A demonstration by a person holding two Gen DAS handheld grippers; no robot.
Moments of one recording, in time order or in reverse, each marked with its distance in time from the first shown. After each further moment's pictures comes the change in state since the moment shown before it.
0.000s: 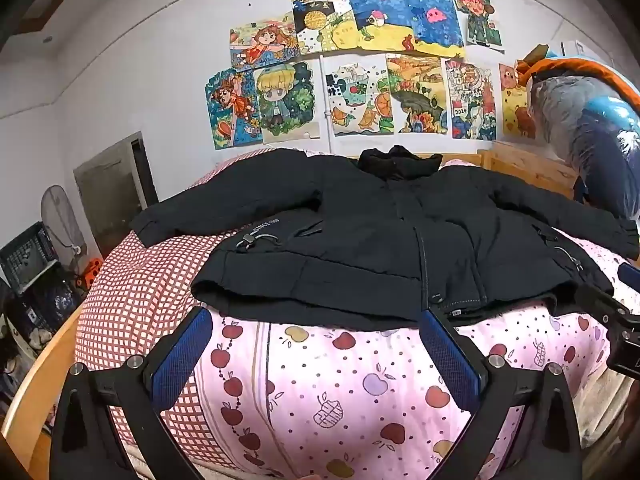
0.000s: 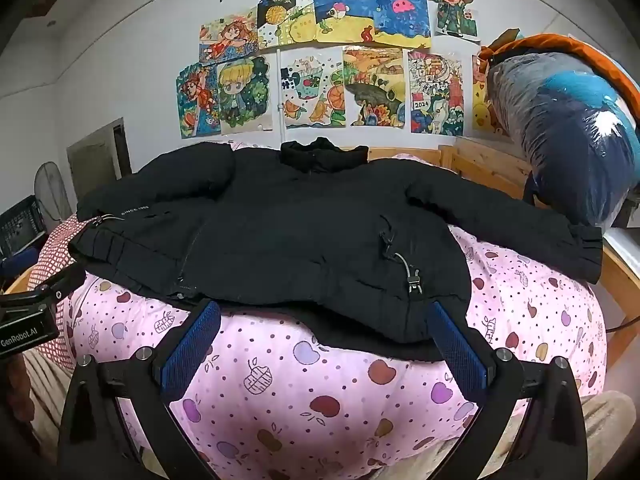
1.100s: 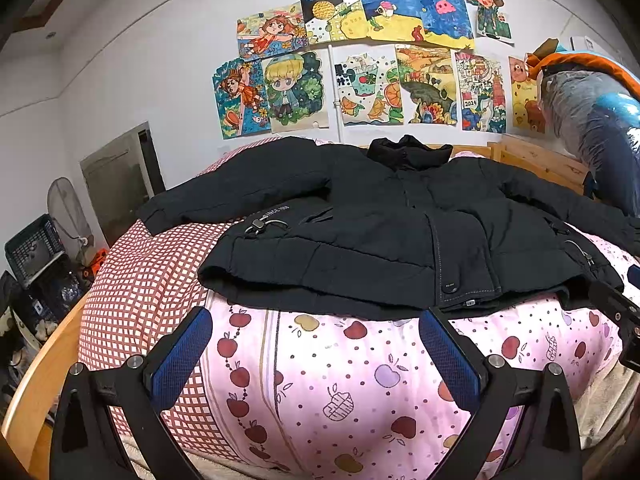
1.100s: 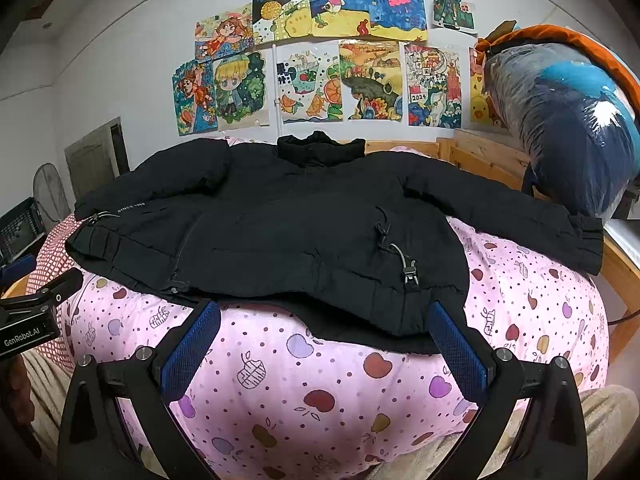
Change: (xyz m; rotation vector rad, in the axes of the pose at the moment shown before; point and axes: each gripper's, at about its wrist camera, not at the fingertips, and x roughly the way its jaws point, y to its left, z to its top) left arm 0.011 0.006 -0.007 0.003 0.046 0.032; right arm 0.005 -0.011 0.001 0.011 0.013 0.002
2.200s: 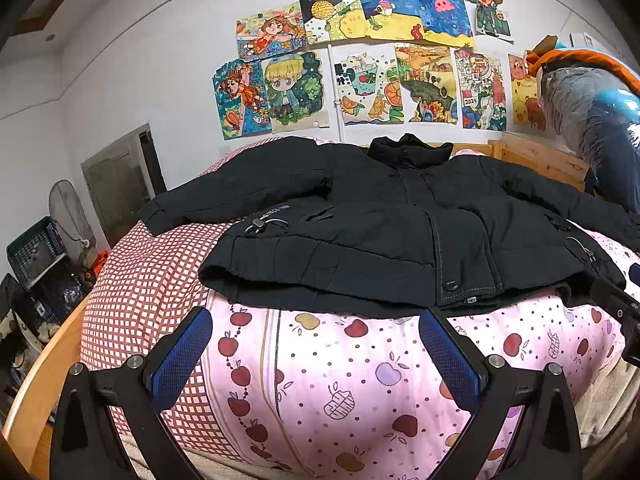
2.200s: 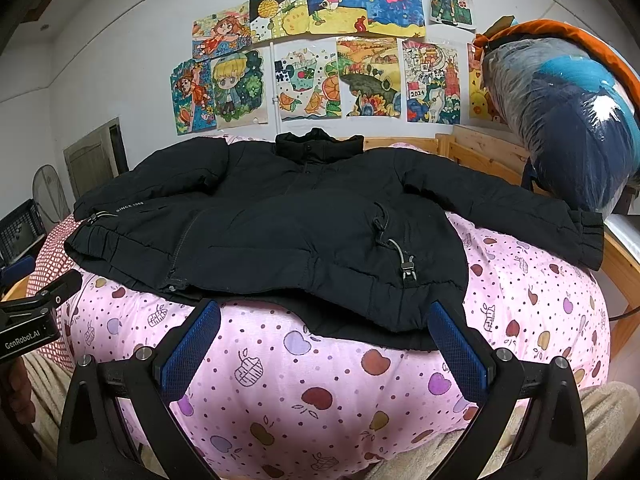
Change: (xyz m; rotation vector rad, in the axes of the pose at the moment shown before) left arm 0.001 0.002 -0.001 0.003 0.004 0.003; right arm 0.001 -0.003 0.001 0.007 0.008 0.003
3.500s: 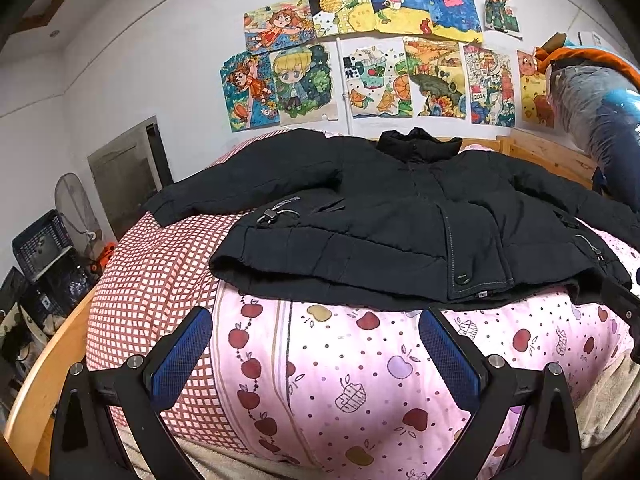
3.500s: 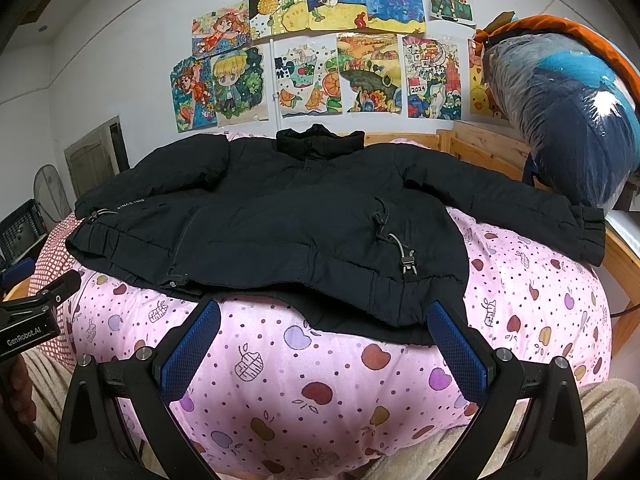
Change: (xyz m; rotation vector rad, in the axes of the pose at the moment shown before) left arm 0.003 0.011 -0.002 -0.004 0.034 0.036; right arm 0.002 -0.001 -0.008 0.006 0.016 0.004
